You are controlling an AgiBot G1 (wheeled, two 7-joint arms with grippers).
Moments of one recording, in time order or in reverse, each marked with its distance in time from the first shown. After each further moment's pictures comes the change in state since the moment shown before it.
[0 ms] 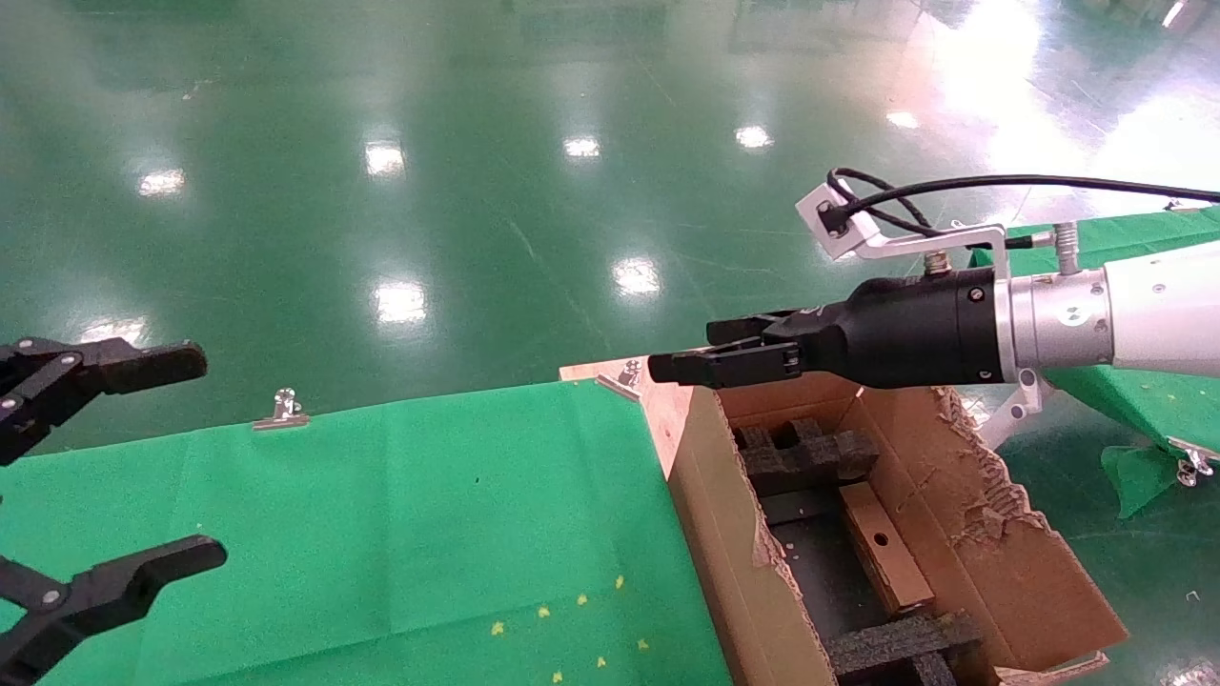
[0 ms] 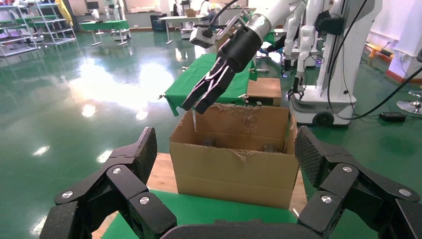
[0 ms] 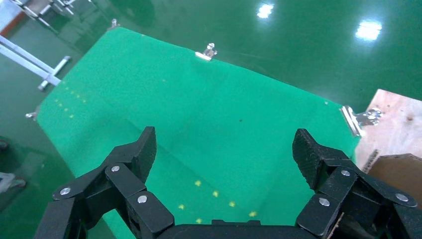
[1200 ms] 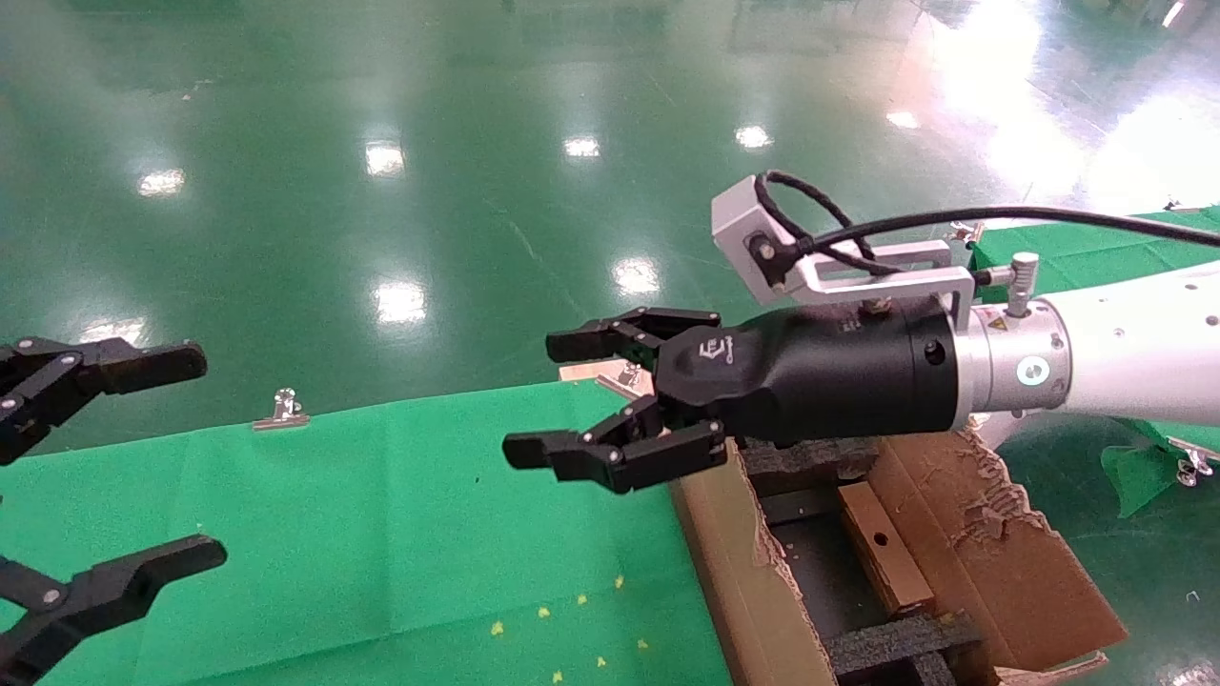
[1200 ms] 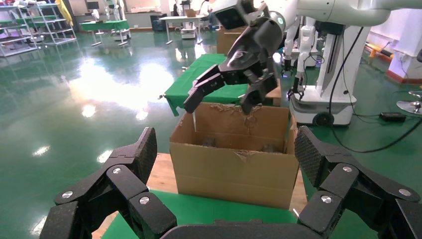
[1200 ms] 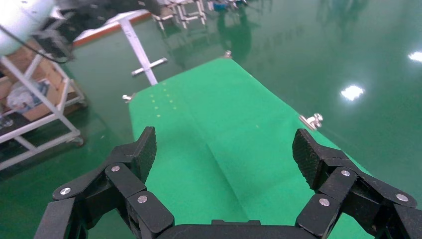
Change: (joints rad) left arm 0.000 0.000 0.000 0.000 0.000 0.000 0.000; right arm -0.457 -0.073 0.728 0.140 -0.106 -0.233 -0.217
